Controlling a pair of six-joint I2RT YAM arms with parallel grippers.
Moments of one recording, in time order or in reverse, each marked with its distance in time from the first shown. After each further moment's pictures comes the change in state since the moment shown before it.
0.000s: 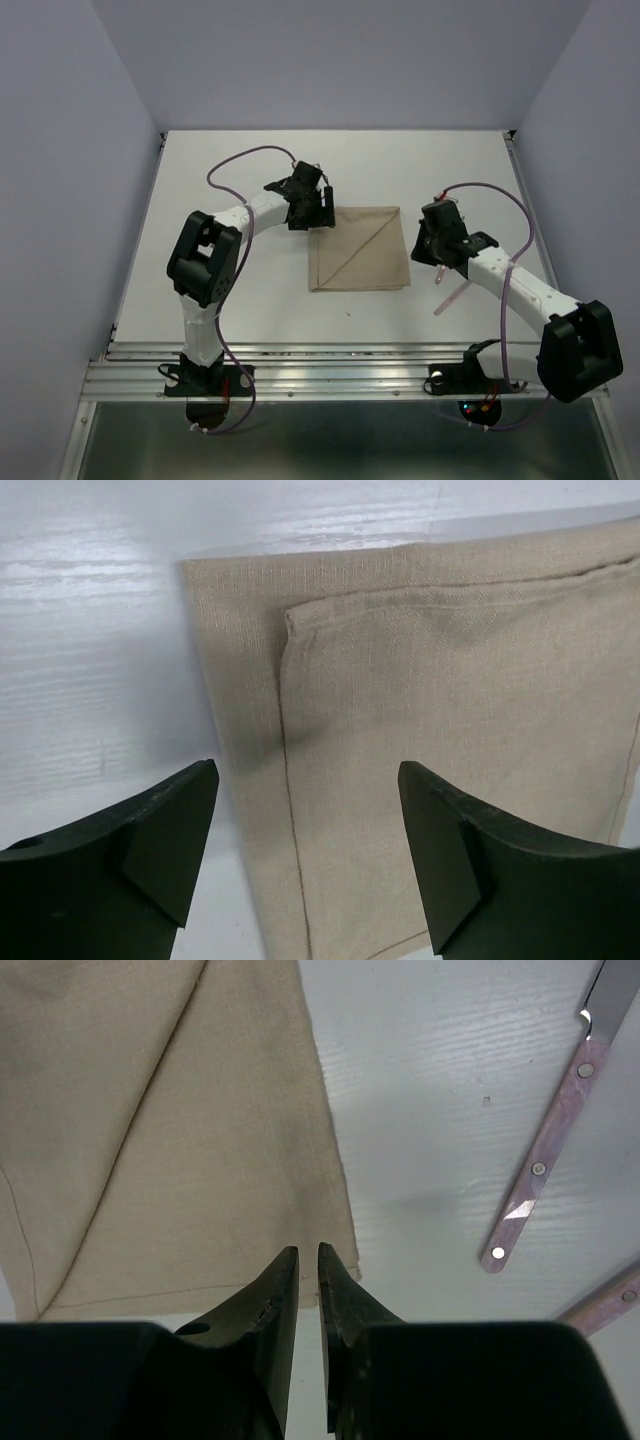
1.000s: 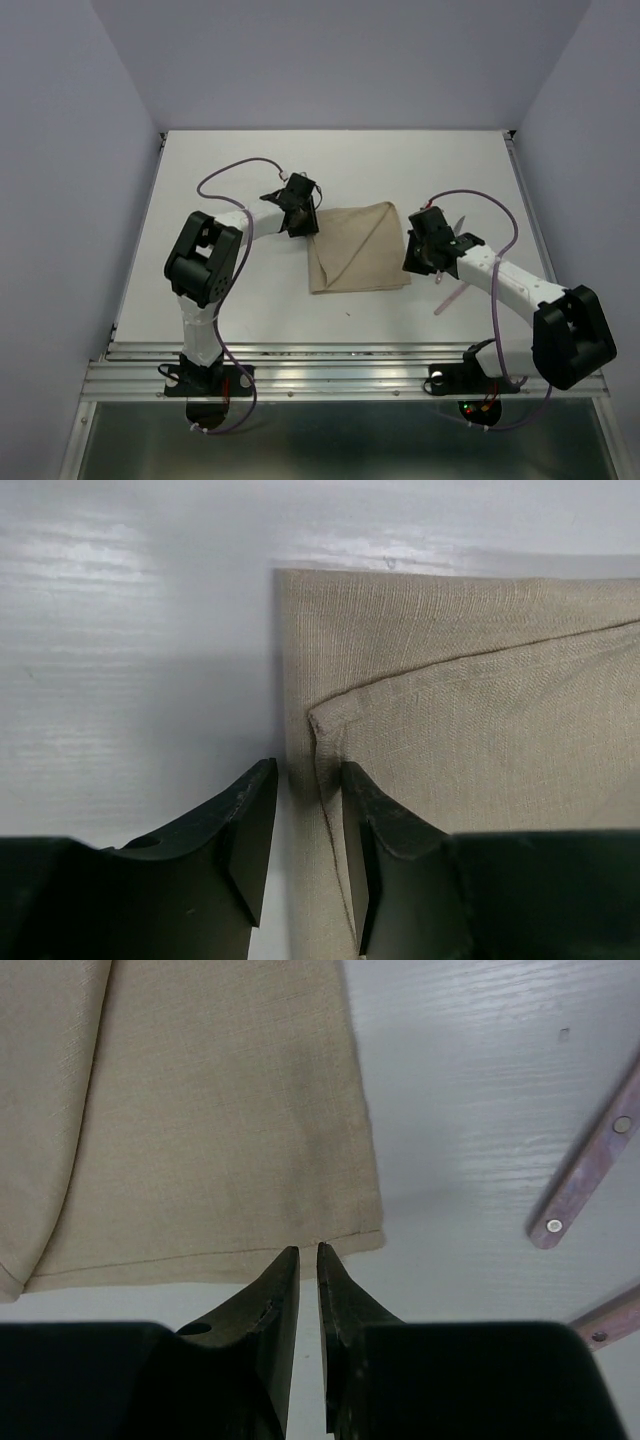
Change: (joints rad) left arm 0.026 0.030 -0.099 0.103 -0.100 -0.062; right arm 0.052 0.044 -0.031 -0.021 -0.042 0.035
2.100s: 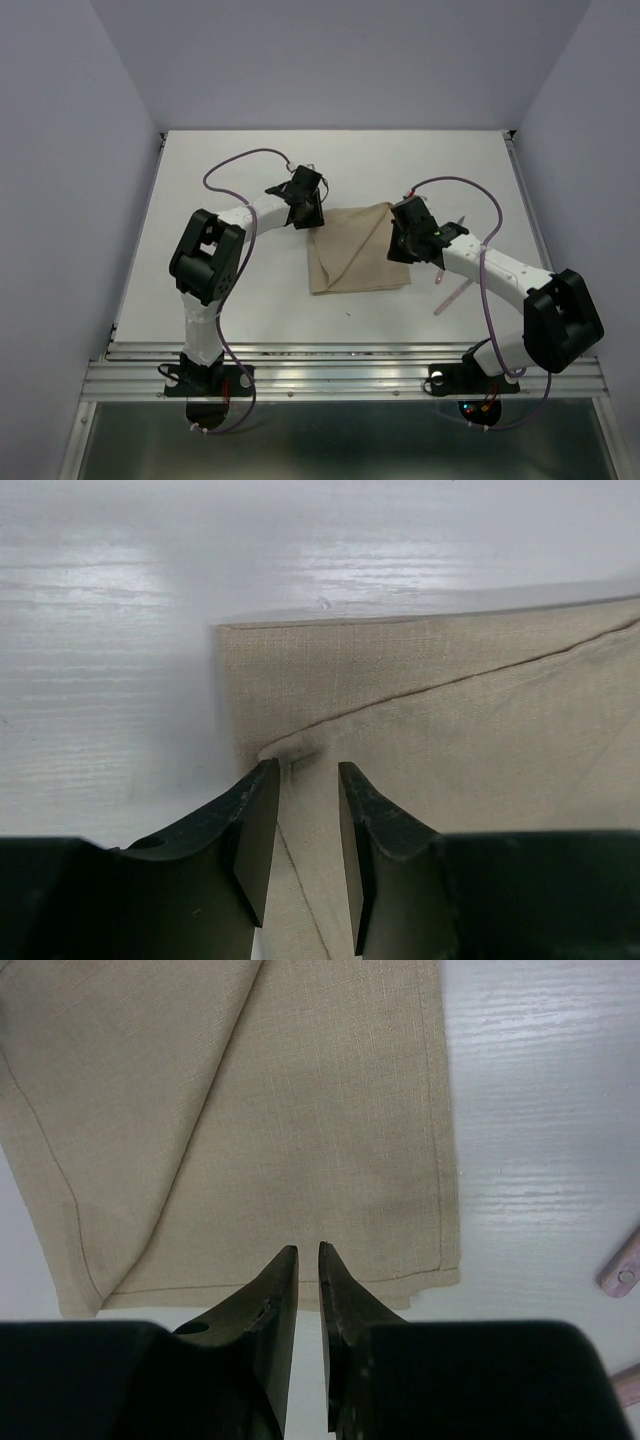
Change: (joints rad) left arm -0.016 -0.005 0.071 -0.019 0.006 0.013; right arm 0.100 0.114 0.137 0.022 0.044 0.023
